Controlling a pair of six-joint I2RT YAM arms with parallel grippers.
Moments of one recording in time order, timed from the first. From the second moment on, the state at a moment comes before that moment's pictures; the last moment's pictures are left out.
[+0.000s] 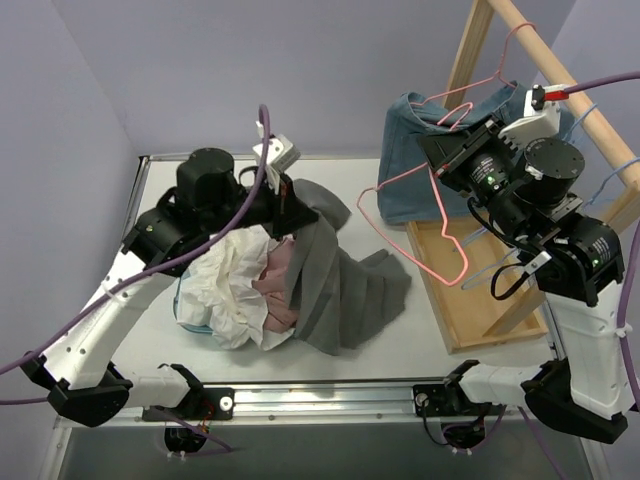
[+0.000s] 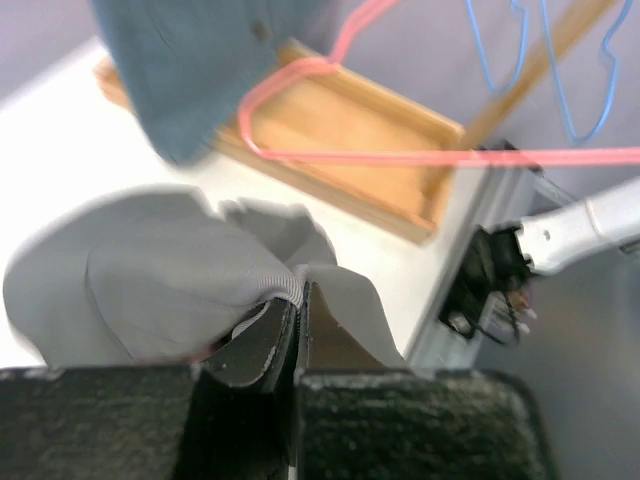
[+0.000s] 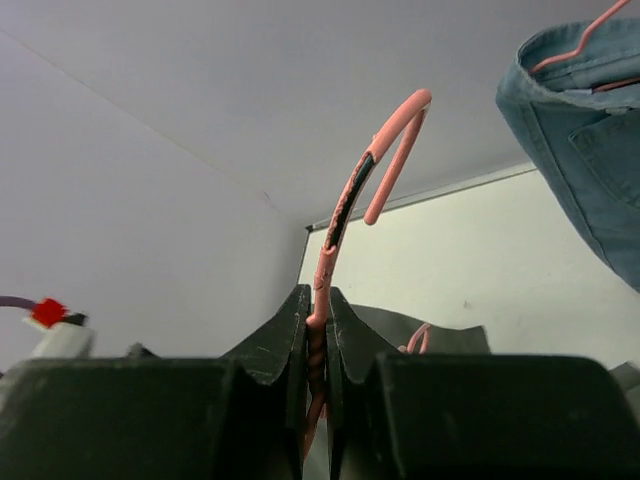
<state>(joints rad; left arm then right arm) -0.72 1.27 1.65 -0.66 0.38 -0.19 0.60 1.21 1.98 -0.80 0.28 0.76</state>
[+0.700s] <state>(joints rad) -0.63 1.33 2.49 -0.98 -0.12 0.20 0.60 1.13 2.10 -0.89 0.50 0.57</state>
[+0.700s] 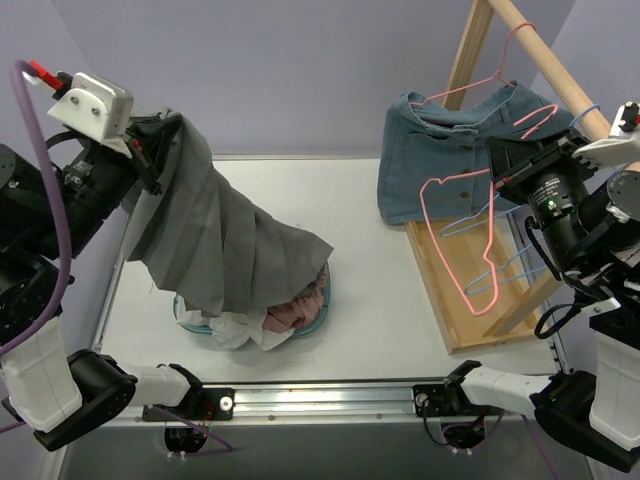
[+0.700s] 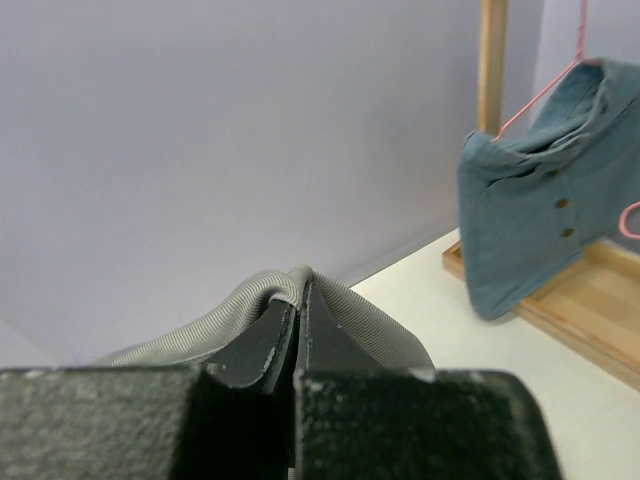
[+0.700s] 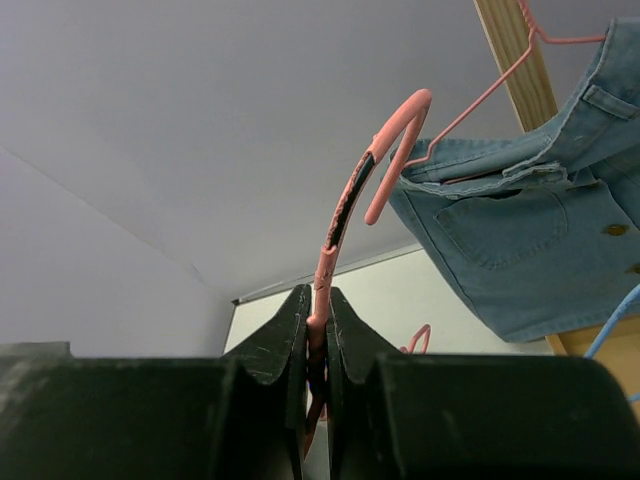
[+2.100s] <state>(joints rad) -0.46 0.91 0.71 -0.42 0.34 -0.70 0.60 1.16 1.97 -0.89 0.45 0.52</state>
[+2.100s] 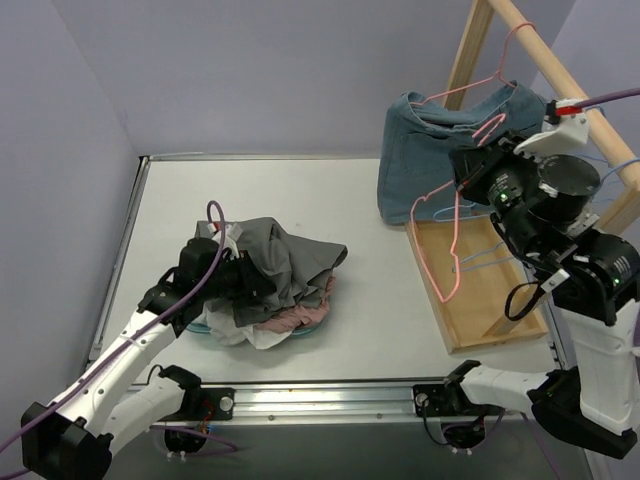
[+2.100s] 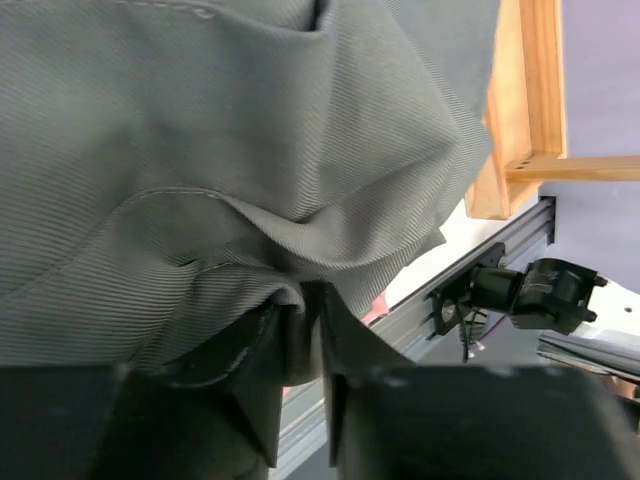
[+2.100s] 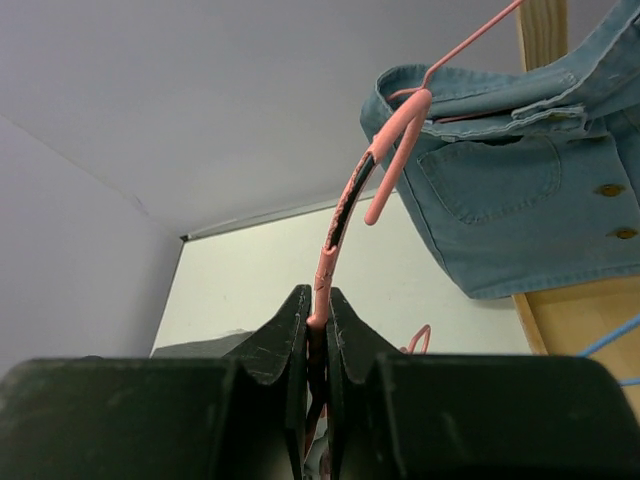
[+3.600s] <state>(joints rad) -0.54 0.92 1.14 -0.75 0.06 -0.49 0.60 1.23 1.85 -0.88 0.48 0.46</state>
